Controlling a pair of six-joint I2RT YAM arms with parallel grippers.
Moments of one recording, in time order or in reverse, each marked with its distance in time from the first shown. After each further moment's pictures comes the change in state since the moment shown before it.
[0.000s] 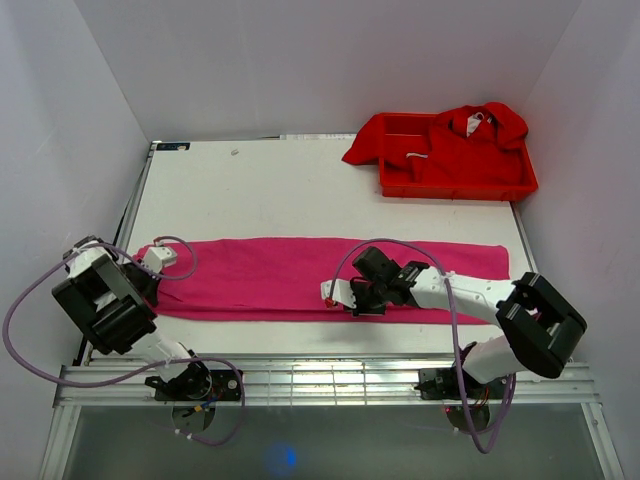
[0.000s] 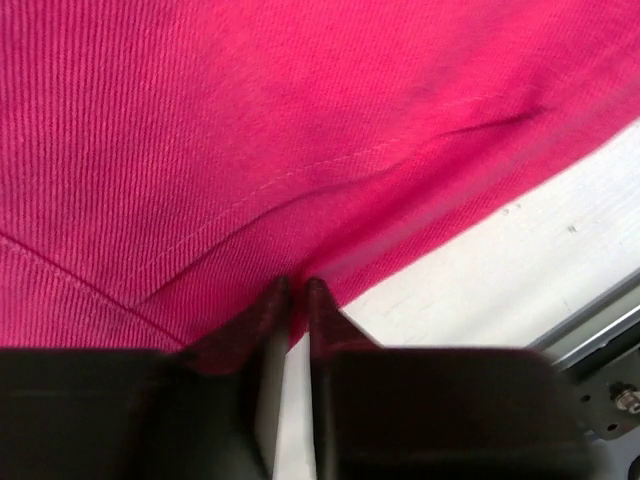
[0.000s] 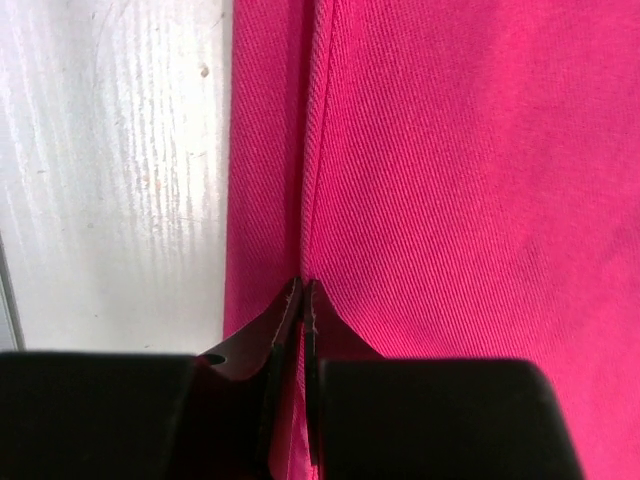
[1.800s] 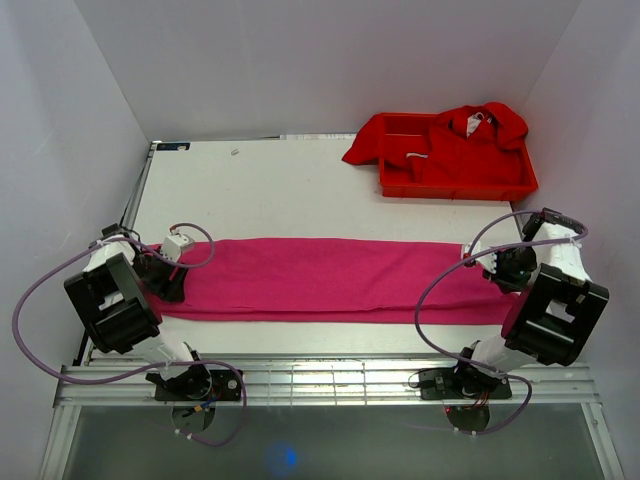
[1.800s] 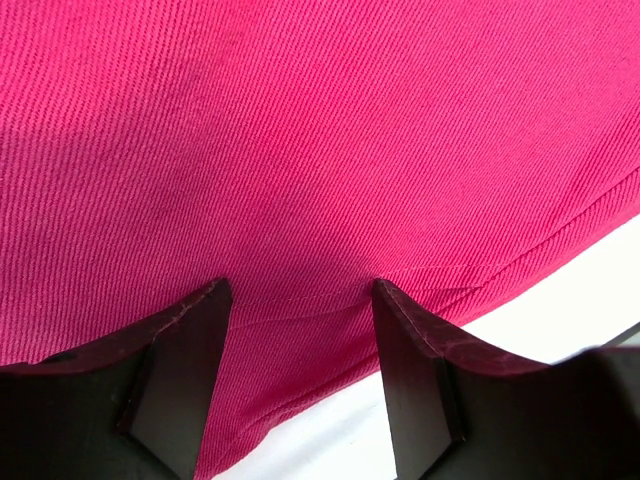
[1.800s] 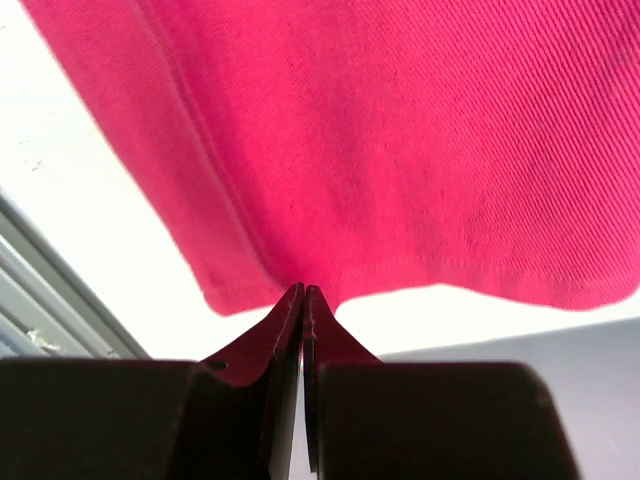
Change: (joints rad) left arm -0.185 0.001 -0.055 0.133 0.039 -0.309; right arm -1.328 0.096 0.299 -0.742 0.076 -1.001
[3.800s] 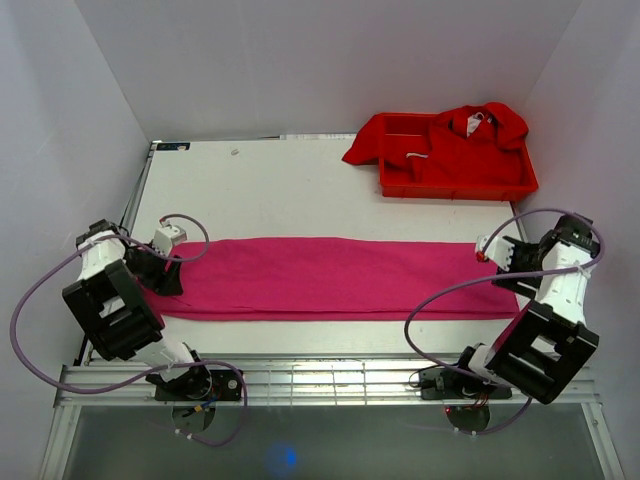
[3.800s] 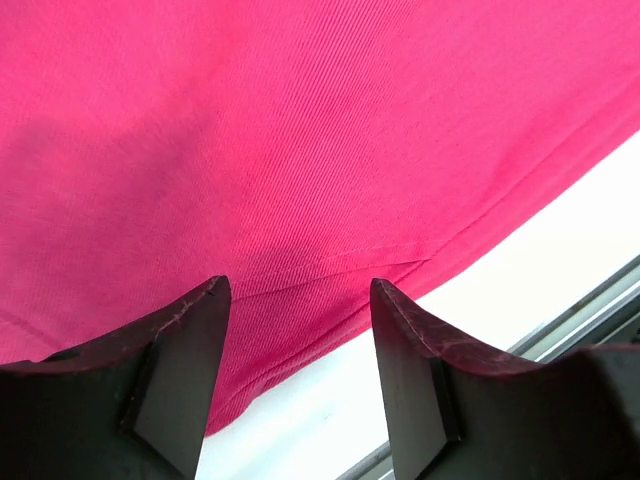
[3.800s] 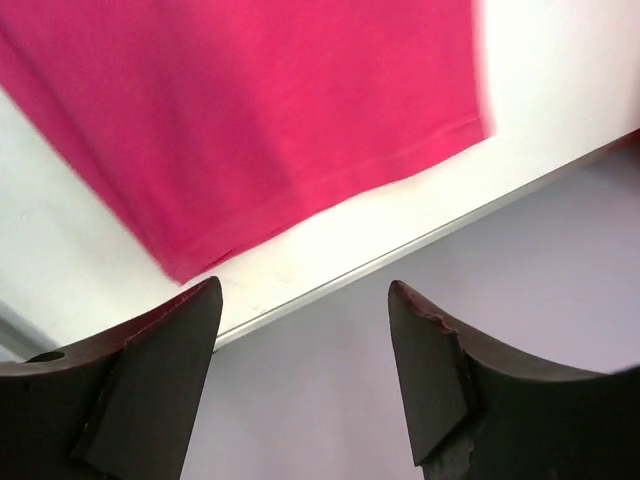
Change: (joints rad) left arm 0.035 -0.028 0.073 -0.141 0.088 0.022; right arm -0.140 -0.248 -0.106 0.146 -0.117 -0.083
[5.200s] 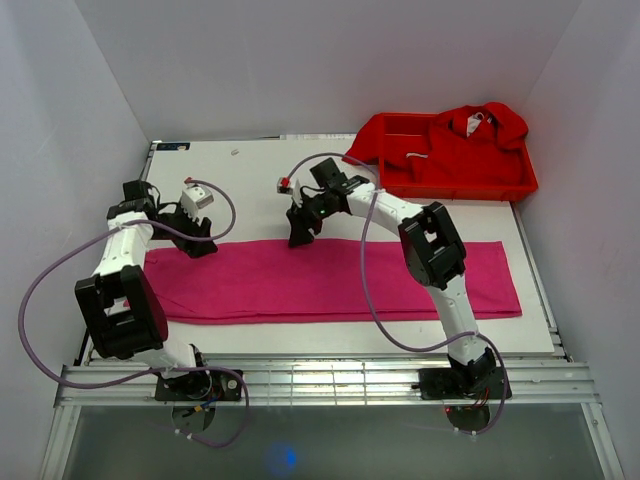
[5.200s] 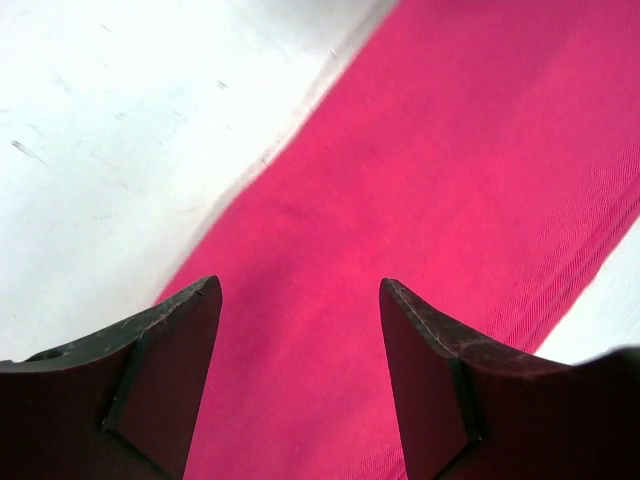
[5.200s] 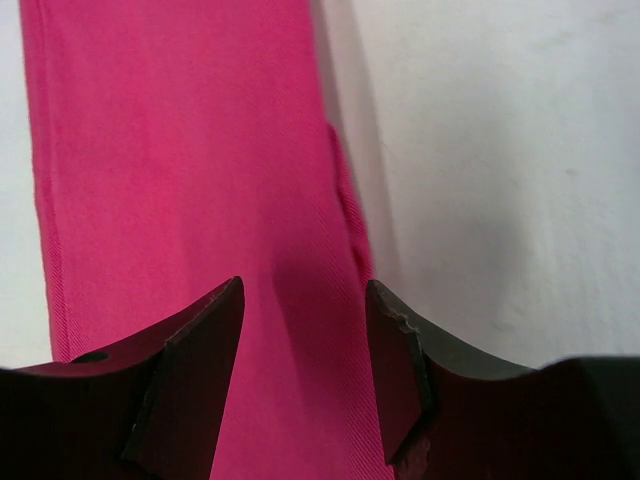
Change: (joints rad) left arm -0.301 -0.064 0.116 0.165 0.249 -0.235; right arm 1.236 1.008 0.927 0.492 -0.502 1.500
